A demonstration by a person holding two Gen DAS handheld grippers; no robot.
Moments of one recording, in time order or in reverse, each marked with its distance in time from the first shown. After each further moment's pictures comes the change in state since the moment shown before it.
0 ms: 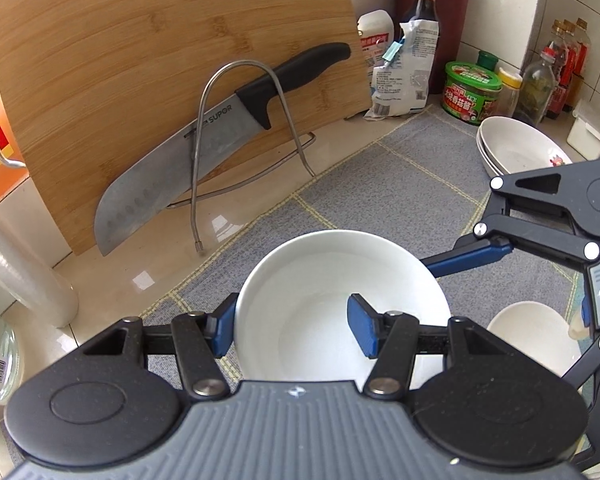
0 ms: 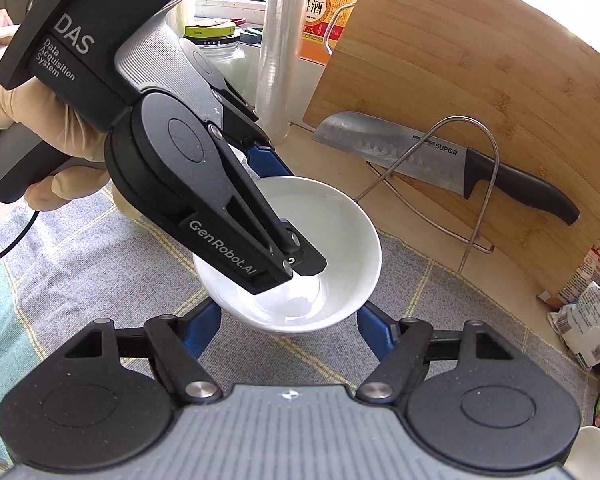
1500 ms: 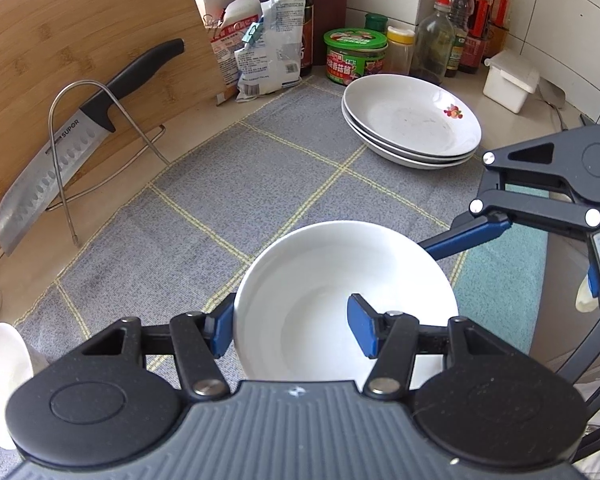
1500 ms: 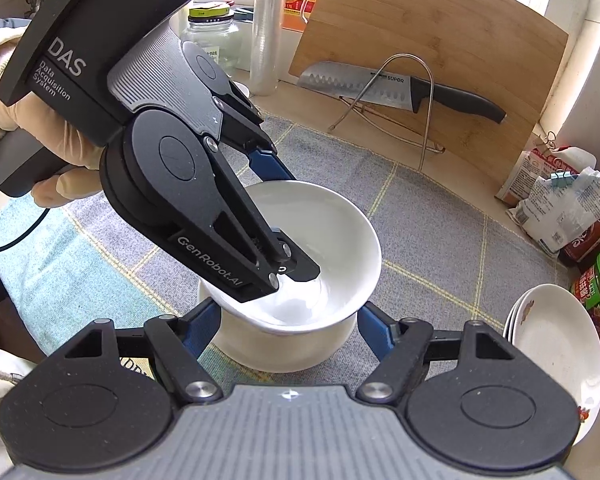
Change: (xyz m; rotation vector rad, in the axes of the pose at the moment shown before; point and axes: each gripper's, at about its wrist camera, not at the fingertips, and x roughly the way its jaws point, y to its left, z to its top) left arm -0.017 -0.125 -0.020 0.112 0.045 -0.101; right arm -0.094 0.013 -0.083 0.082 0.074 -0.024
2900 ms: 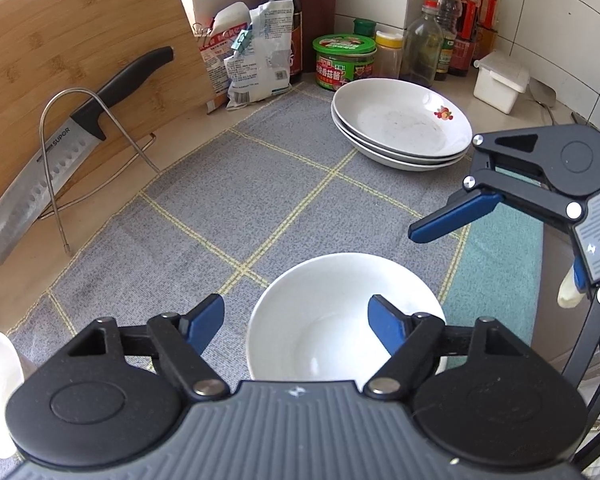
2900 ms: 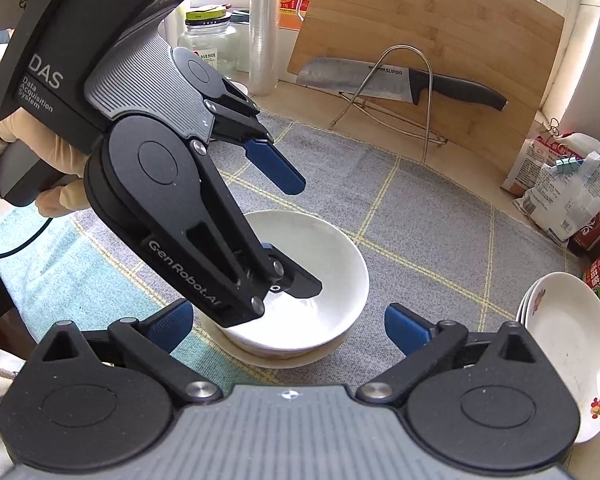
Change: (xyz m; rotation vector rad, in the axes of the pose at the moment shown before) left arm 0.000 -0.001 -0.006 0.013 -0.041 -0.007; right arm 0.007 -0.008 -0.007 0.028 -0.018 0.024
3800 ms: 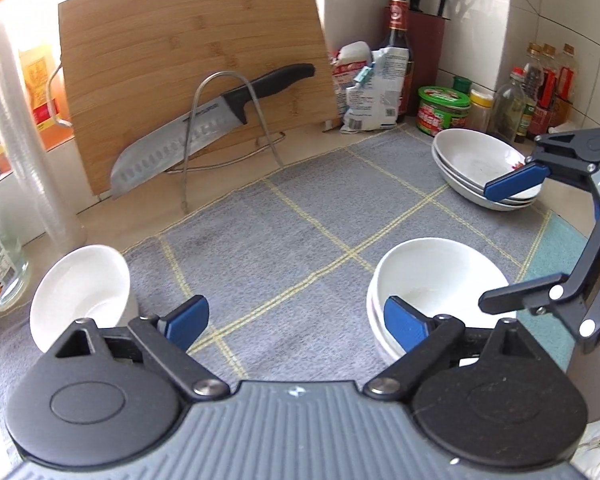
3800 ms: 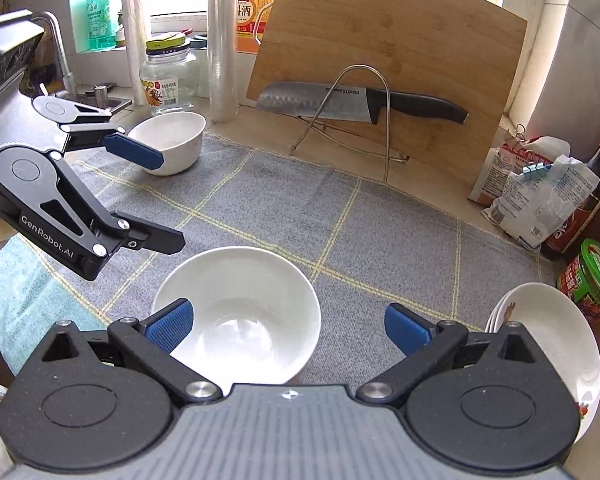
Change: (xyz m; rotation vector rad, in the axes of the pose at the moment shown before) left arm -0.051 0.048 -0.062 -0.235 -0.130 0.198; right arm -0.005 -0.017 0.020 0.062 -0.052 -0.062
